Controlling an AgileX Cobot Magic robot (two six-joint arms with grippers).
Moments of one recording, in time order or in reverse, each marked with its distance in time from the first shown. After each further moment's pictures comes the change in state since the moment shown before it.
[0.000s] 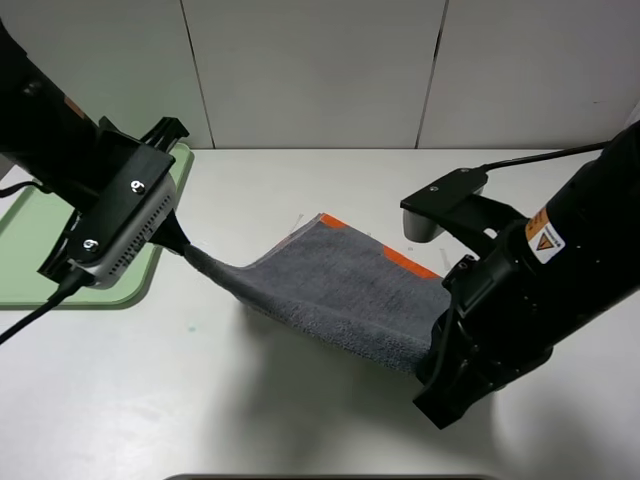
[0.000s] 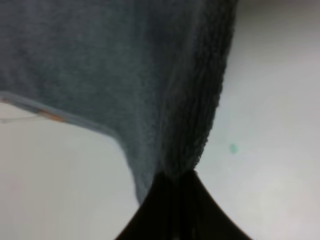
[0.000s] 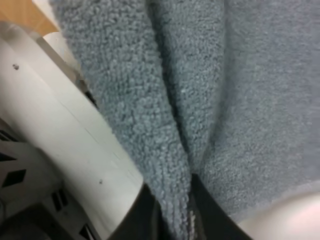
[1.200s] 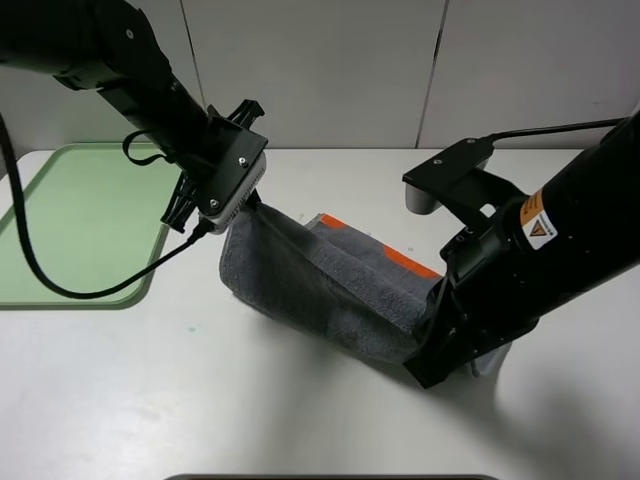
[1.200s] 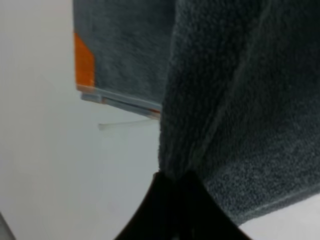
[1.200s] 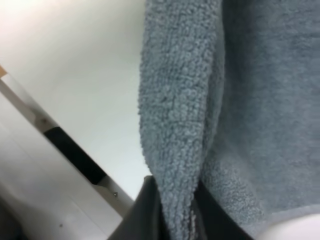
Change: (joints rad) left arm -0.013 0.386 -0.311 -0.053 -0.178 0.143; right arm 0.000 0.000 0.000 -0.139 -0.104 0.087
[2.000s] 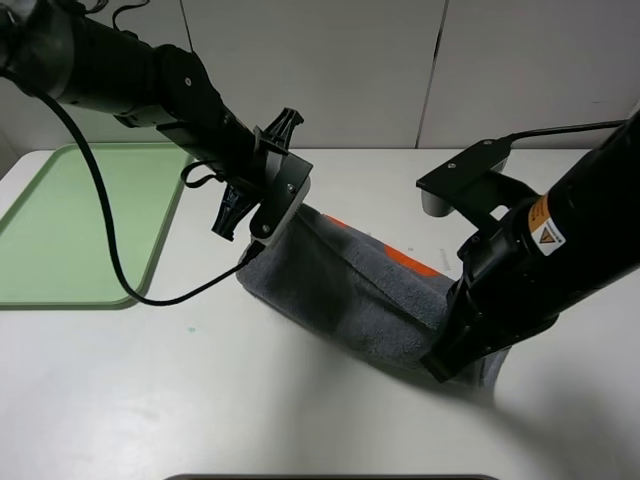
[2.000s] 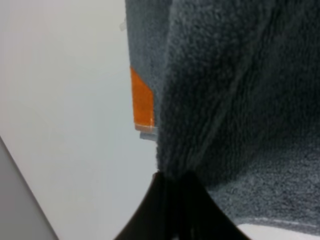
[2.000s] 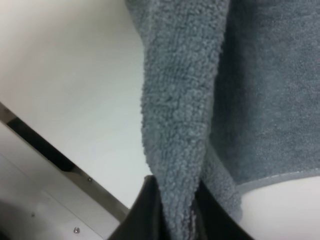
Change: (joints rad) left arm -0.095 0.094 -0.001 -0.011 -0.250 0.015; right arm 0.000 0.014 -0.001 -0.114 0.060 0.101
